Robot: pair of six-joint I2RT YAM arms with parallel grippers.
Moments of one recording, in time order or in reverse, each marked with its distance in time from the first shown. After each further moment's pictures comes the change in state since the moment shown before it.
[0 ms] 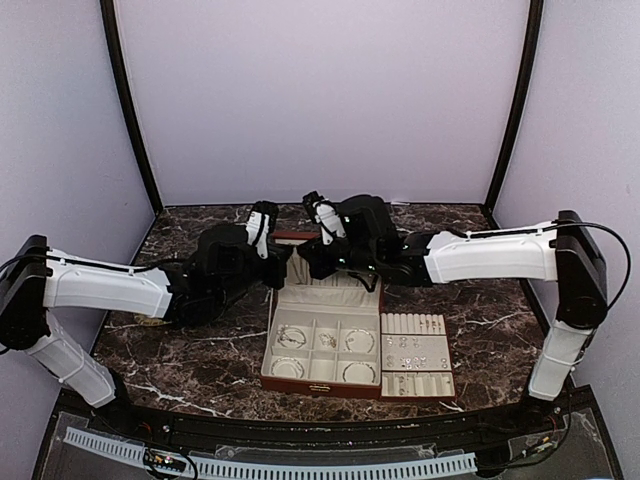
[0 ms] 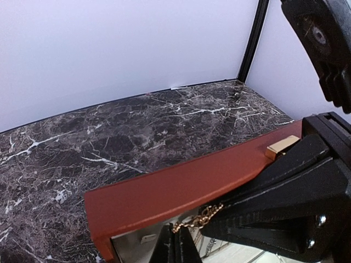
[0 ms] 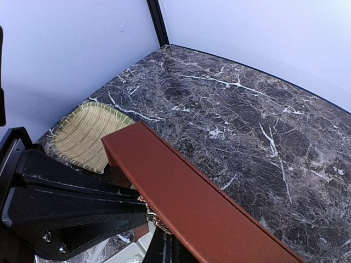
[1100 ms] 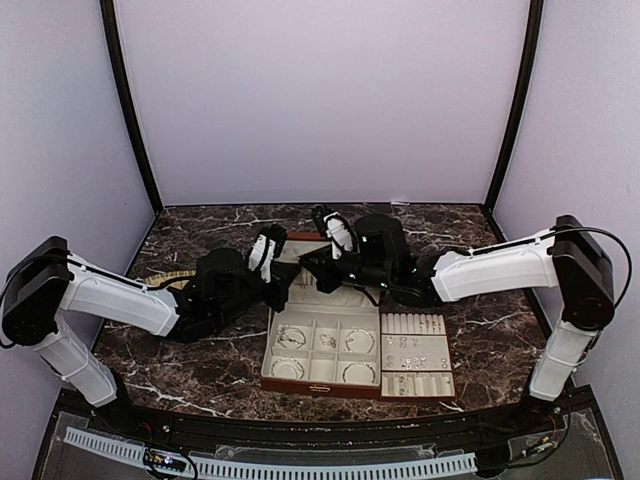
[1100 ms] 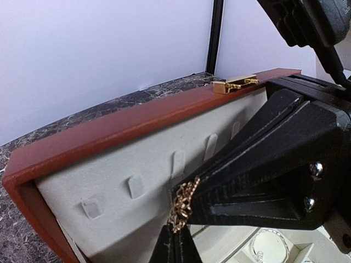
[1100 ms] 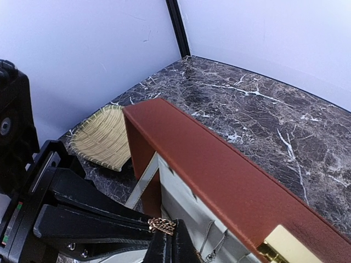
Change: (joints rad) left arm -0.017 0.058 -0.145 0.276 0.127 0.136; right arm -0.005 -0.037 -0.197 0.271 -0.091 -0.005
